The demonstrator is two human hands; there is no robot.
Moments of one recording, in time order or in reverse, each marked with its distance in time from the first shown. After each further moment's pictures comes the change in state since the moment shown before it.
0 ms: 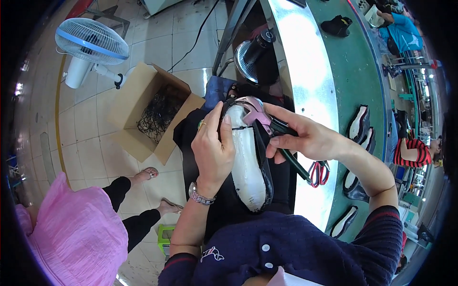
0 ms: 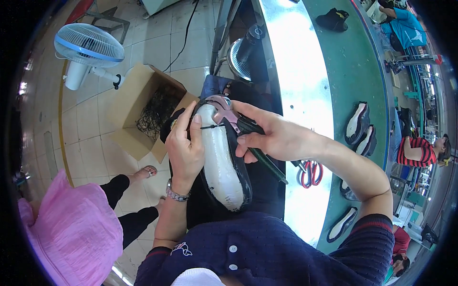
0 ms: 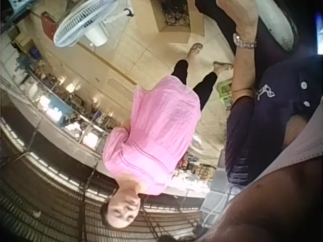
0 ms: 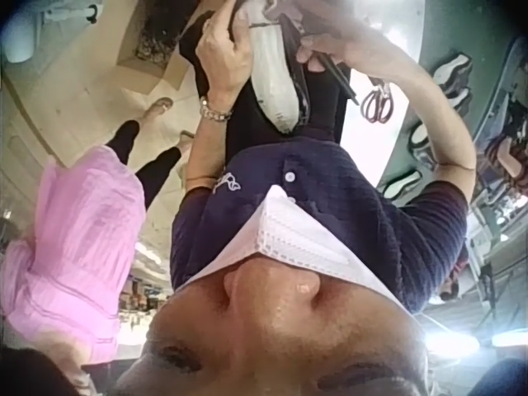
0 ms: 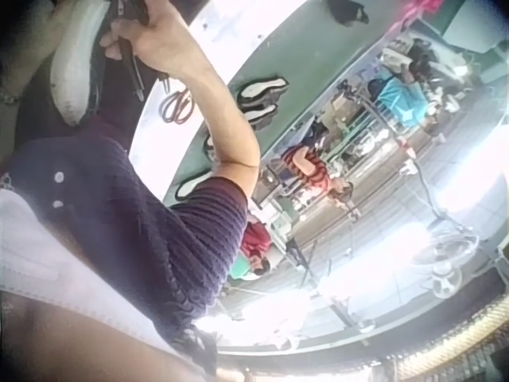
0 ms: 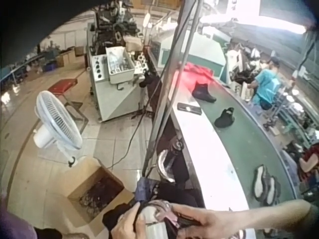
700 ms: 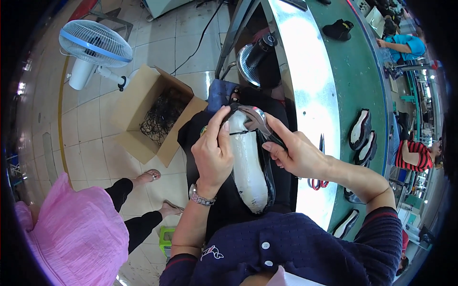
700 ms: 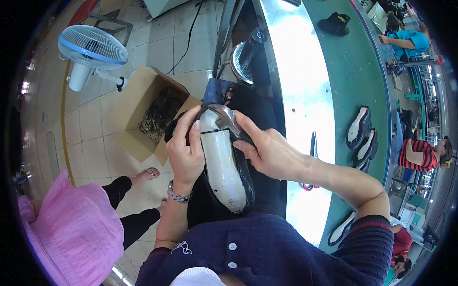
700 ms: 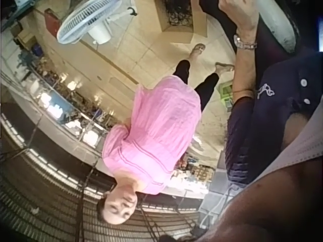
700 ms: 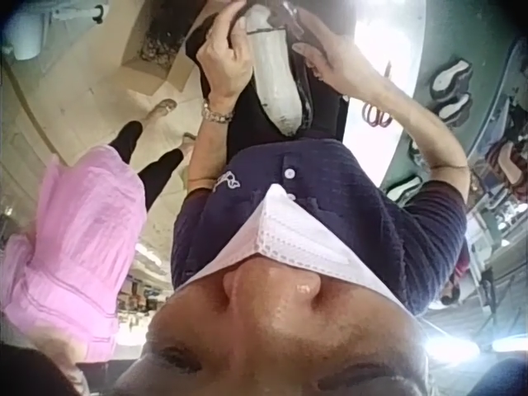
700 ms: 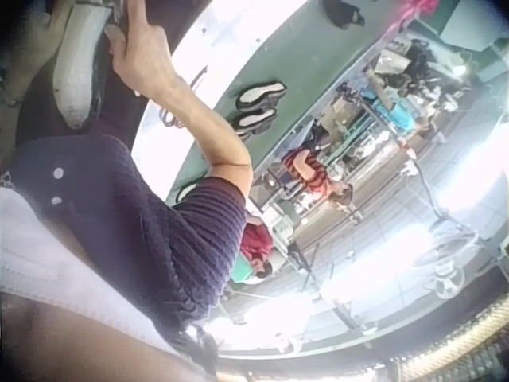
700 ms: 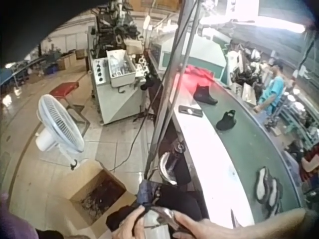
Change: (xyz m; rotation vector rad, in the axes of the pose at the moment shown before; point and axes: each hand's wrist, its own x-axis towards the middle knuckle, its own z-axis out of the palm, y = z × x) left_hand -0.001 -0.002 -0.004 -0.090 0.052 0.060; right_hand 0.010 0.038 0.021 -0.504 0.231 -0.285
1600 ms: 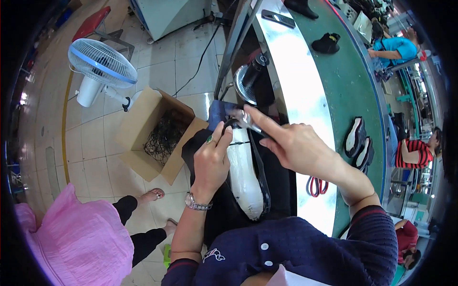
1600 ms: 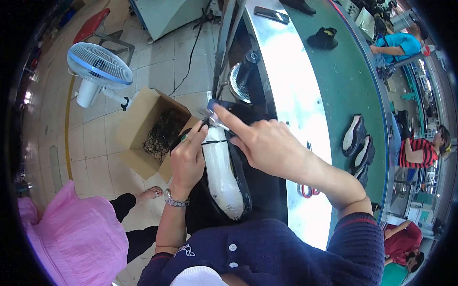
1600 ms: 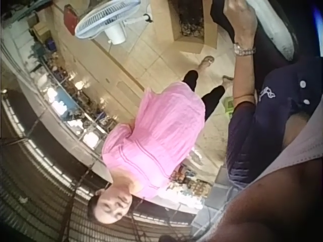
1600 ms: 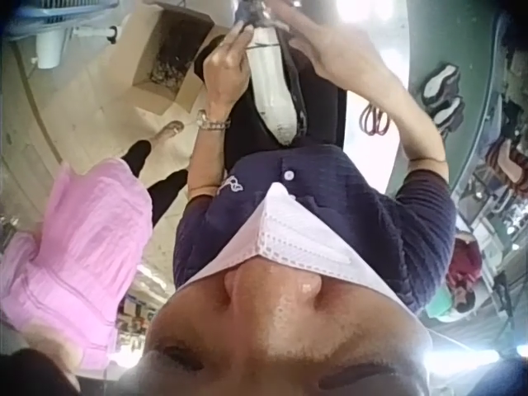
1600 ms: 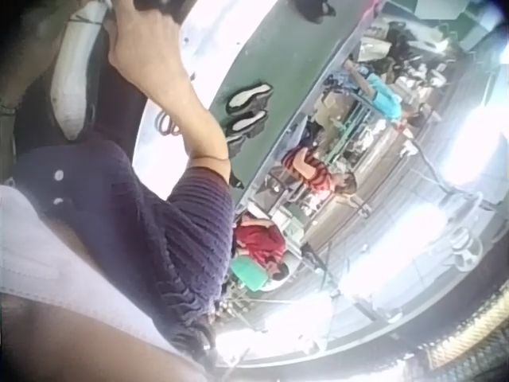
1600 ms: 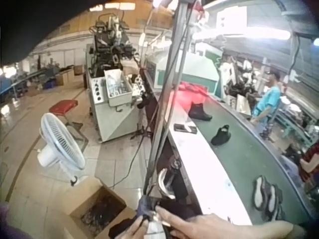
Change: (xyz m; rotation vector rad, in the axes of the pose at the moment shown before) left_hand 0.002 -0.017 -0.020 0.296 -0.206 0.341; right_hand 0.003 -0.049 -0.019 -0.643 0.117 -0.094
